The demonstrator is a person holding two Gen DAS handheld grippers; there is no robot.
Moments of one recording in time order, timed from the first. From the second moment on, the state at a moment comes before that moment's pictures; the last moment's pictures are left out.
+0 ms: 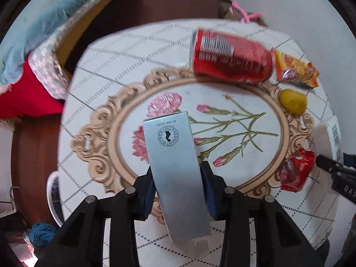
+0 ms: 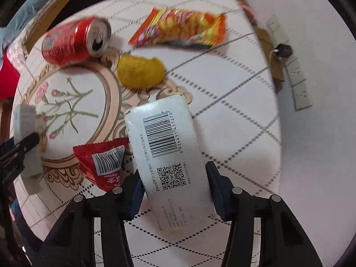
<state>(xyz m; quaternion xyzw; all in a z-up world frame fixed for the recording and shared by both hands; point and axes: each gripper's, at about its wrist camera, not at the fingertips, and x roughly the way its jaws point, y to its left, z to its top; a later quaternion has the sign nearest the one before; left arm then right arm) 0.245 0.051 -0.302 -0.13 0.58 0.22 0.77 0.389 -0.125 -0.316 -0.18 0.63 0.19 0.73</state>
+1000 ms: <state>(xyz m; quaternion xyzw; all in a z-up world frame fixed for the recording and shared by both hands) -0.018 0.250 -0.172 -0.18 0.43 0.40 0.79 0.154 0.140 -0.197 -0.12 0.53 0.48 0.69</state>
